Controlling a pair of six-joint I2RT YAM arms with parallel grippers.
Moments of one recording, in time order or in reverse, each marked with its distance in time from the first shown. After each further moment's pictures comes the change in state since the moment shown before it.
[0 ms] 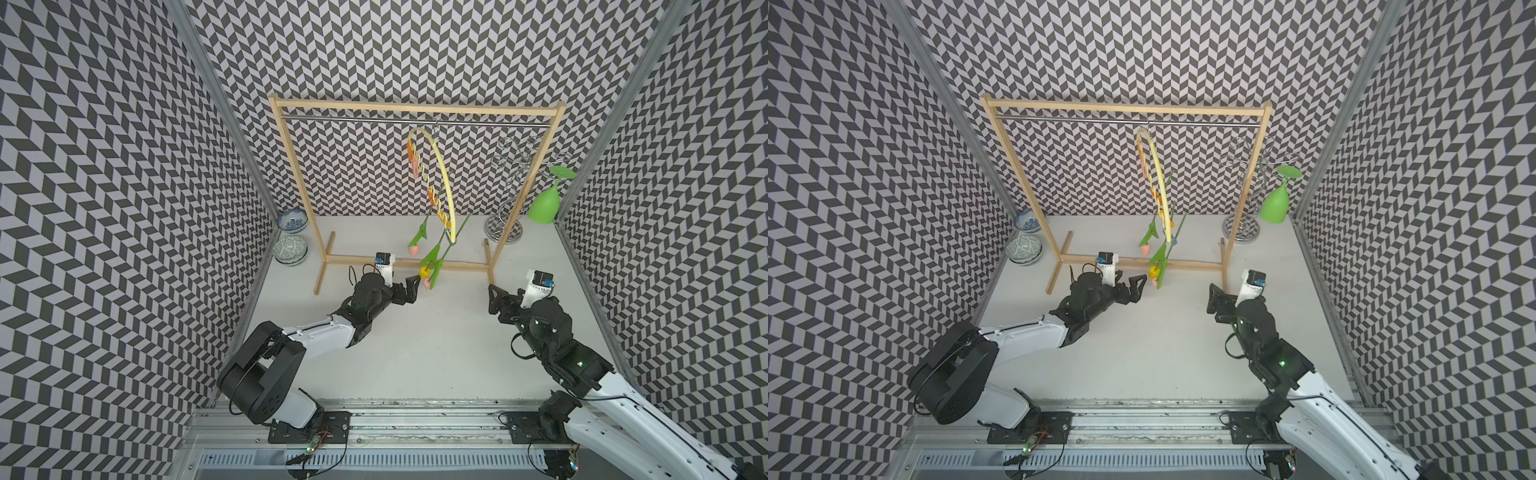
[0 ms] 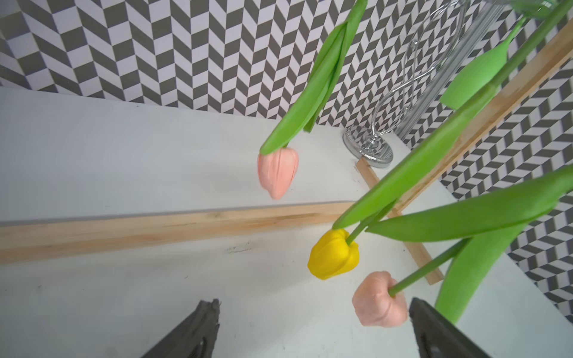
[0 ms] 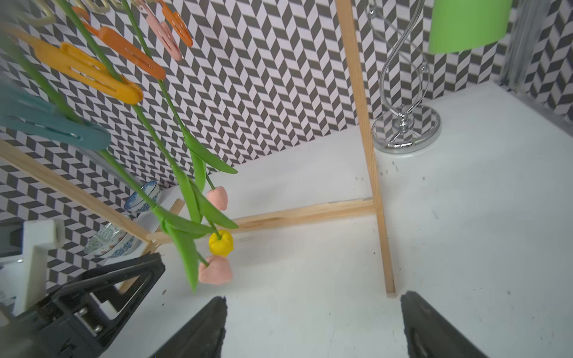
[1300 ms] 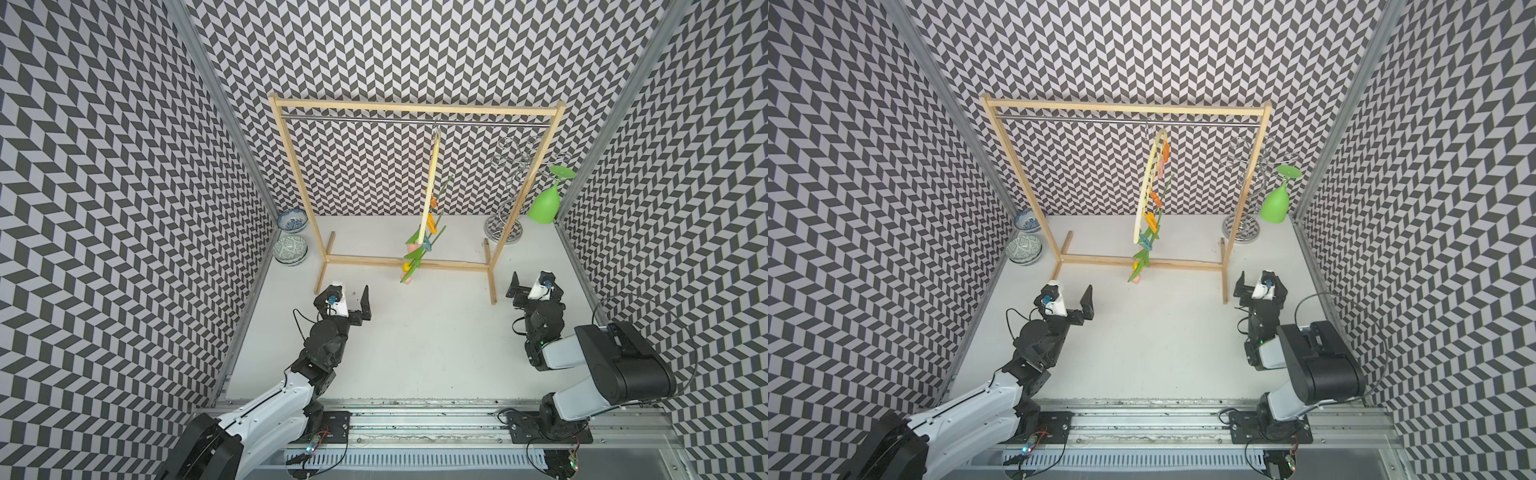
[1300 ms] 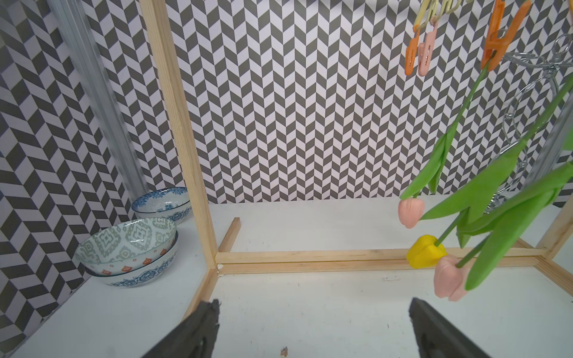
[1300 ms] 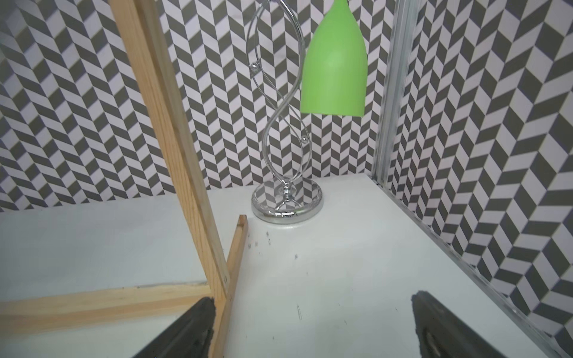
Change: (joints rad) left arm 0.088 -0.584 -0.477 0.235 -0.344 0.353; right arm -0.497 0.899 -0.270 1.464 -0.132 -0.458
